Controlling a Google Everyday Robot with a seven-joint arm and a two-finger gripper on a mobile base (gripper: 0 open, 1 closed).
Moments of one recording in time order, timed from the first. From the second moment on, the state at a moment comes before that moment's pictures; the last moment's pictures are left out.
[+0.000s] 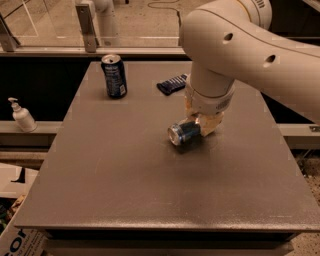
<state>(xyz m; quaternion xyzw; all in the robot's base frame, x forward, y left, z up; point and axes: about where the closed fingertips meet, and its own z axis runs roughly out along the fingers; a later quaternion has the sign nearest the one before) 0.527 -0.105 0.844 -0.87 0.48 -0.13 0.06</state>
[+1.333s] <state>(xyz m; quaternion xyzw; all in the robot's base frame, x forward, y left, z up) 0.509 -0.107 0.863 -0.89 0.40 -0.19 0.10</state>
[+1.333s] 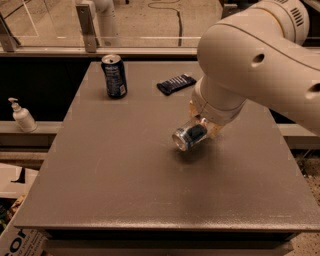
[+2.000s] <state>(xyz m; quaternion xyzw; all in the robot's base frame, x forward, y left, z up) 0.504 -0.114 0.888 -0.93 0.27 -0.24 0.10</state>
